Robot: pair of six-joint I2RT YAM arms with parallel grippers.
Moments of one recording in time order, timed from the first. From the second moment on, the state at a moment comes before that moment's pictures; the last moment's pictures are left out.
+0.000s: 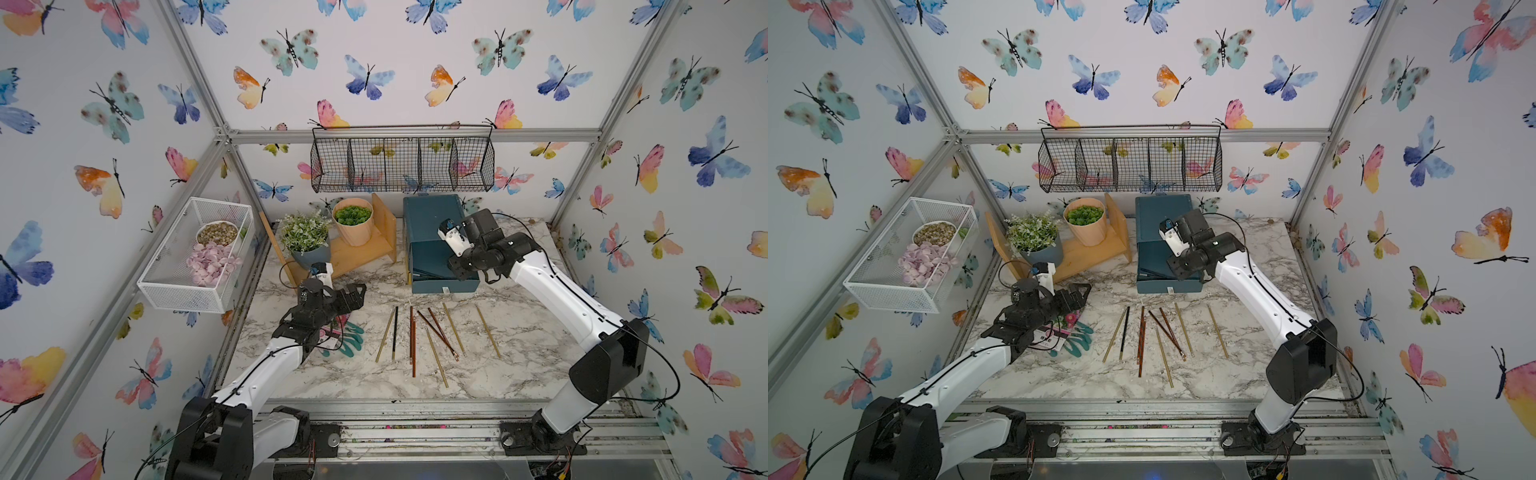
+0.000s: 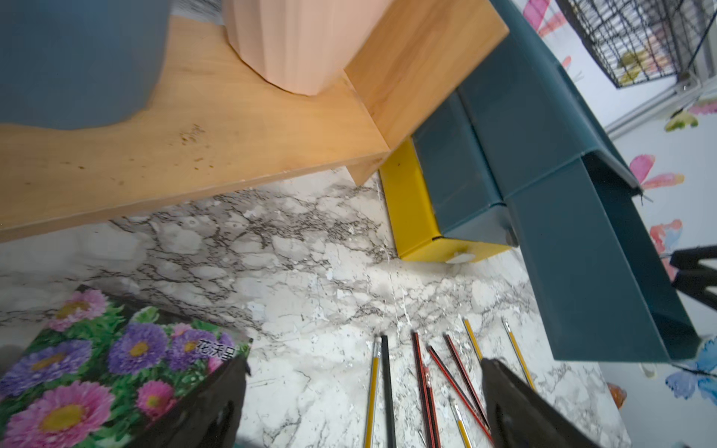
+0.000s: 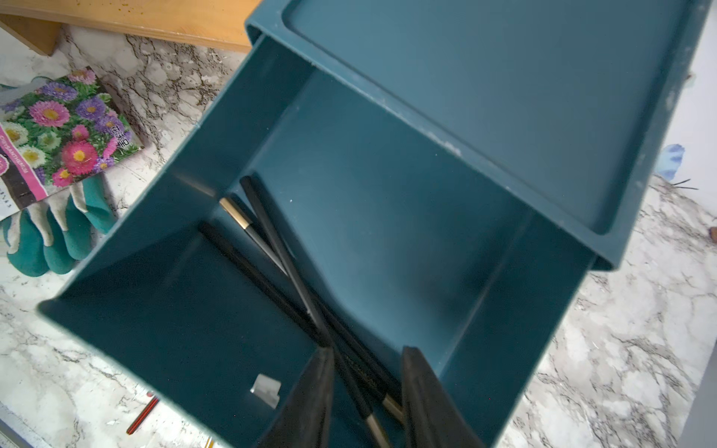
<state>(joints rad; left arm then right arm) -0.28 1.15 0.59 0.09 0.24 -0.52 0.55 1.66 1.65 -0.91 0.02 -0.16</state>
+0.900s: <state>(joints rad) -0.75 1.39 0.75 -0.26 0.01 -0.45 0.55 1.24 1.40 -0.65 0.43 0.12</state>
